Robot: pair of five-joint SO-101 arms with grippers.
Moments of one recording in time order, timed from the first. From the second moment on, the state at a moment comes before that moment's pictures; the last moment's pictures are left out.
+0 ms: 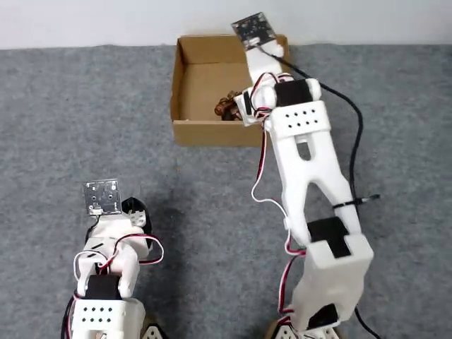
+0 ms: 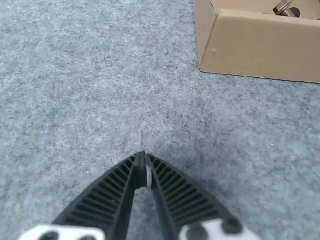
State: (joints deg) left arm -3.7 -83.3 97.2 36.6 14.5; right arm -16.2 17.3 -28.0 73.5 8.0
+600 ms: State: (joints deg) left arm -3.7 -83.3 97.2 42.2 14.5; right arm -17.9 -2.3 -28.1 98.9 -15.7
